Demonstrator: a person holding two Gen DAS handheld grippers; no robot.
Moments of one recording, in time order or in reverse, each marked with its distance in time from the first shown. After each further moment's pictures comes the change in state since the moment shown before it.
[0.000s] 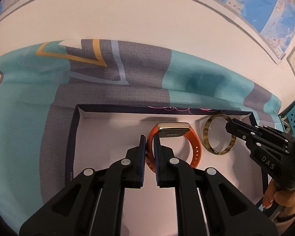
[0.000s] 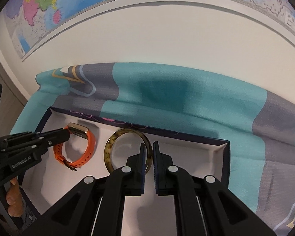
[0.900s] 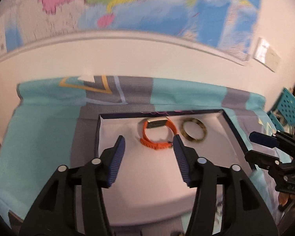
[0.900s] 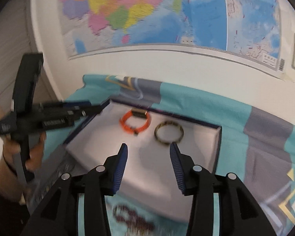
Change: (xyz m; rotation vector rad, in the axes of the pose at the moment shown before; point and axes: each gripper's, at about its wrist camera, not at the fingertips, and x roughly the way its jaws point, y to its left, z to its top) left arm -0.103 -0.011 -0.054 0.153 -0.247 -0.019; right arm -0.126 0.026 -0.086 -0.200 -0.205 0.131
